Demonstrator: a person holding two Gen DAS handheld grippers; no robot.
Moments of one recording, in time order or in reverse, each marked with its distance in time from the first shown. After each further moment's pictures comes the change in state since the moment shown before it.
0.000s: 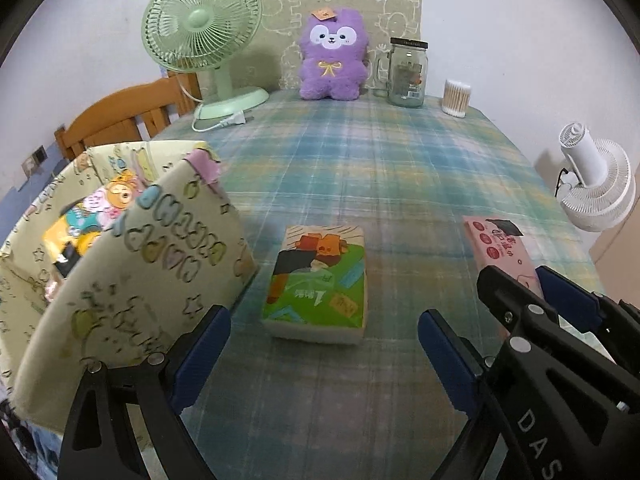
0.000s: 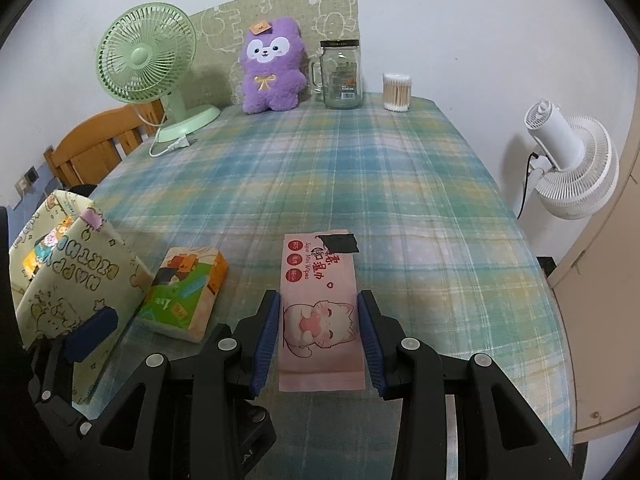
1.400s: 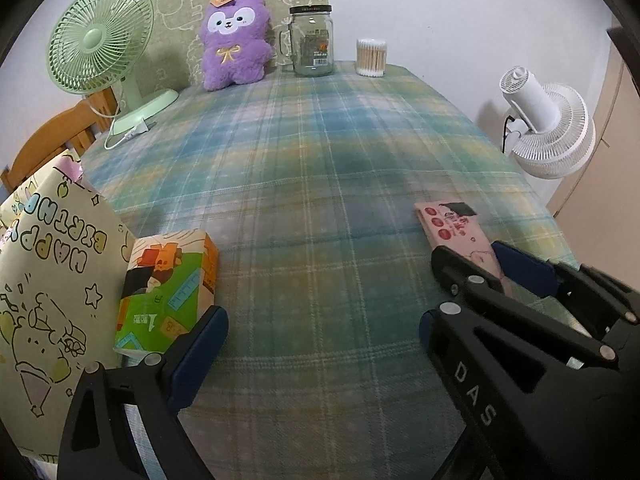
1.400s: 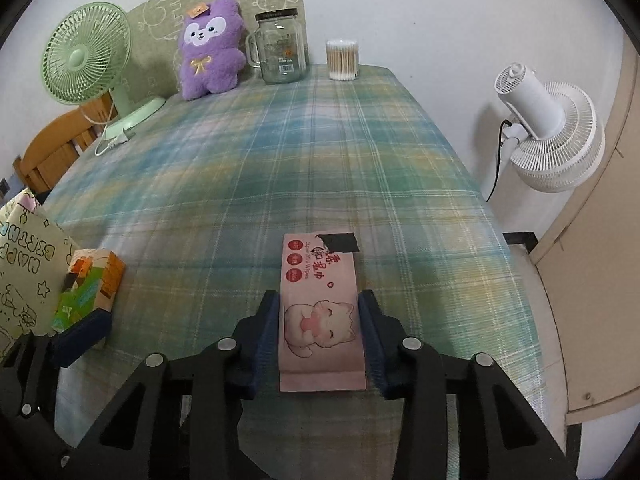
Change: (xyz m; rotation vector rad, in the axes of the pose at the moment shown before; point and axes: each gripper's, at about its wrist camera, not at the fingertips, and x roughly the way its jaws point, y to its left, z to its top) left arm 0.018 -0.073 0.001 0.172 0.076 -0.136; right arm 0.032 -0.066 -0.003 0.085 0.067 -0.051
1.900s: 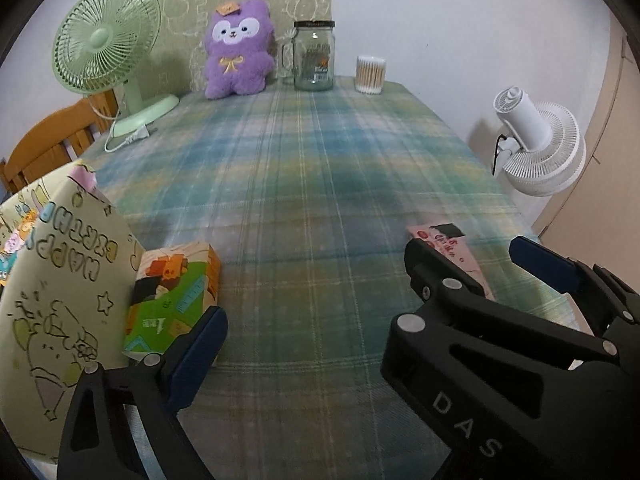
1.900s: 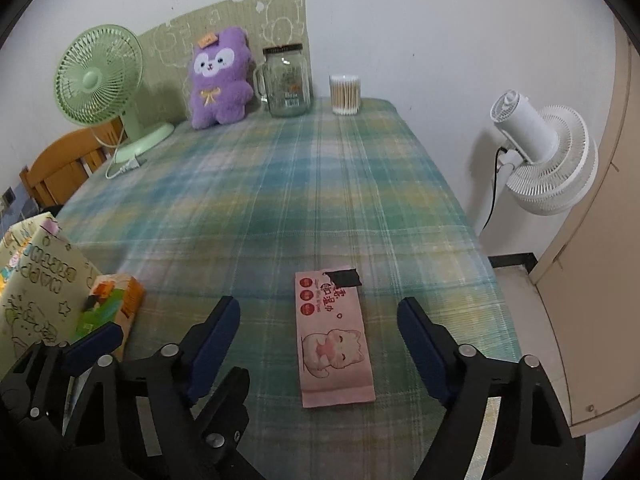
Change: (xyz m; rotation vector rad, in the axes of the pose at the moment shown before) left arm -0.011 0.006 0.005 -0.031 -0.026 -0.040; right arm -0.016 0.004 0.009 -0.023 -0.084 -0.006
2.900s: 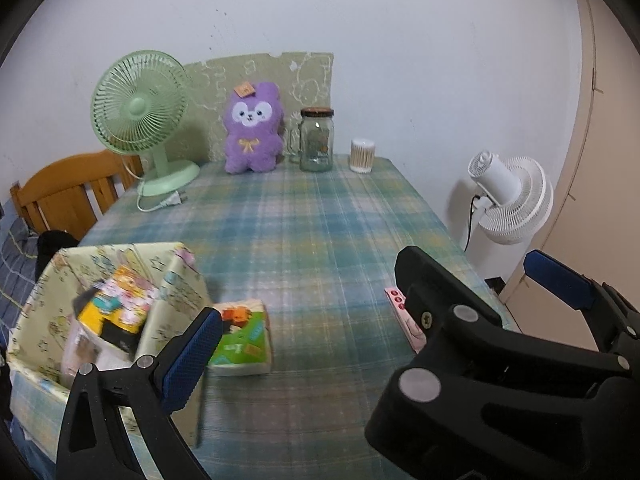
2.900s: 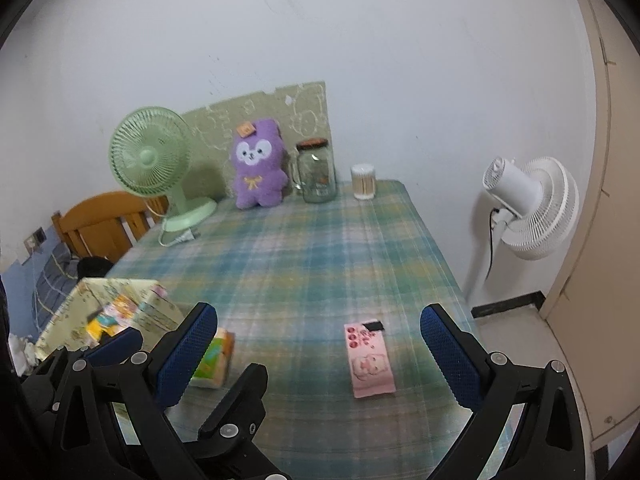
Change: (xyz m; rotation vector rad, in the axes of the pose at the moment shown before) left arm -0.095 0.017 0.006 0.006 -0.221 -0.028; right arm -0.113 0.021 0.005 0.026 -0.249 0.055
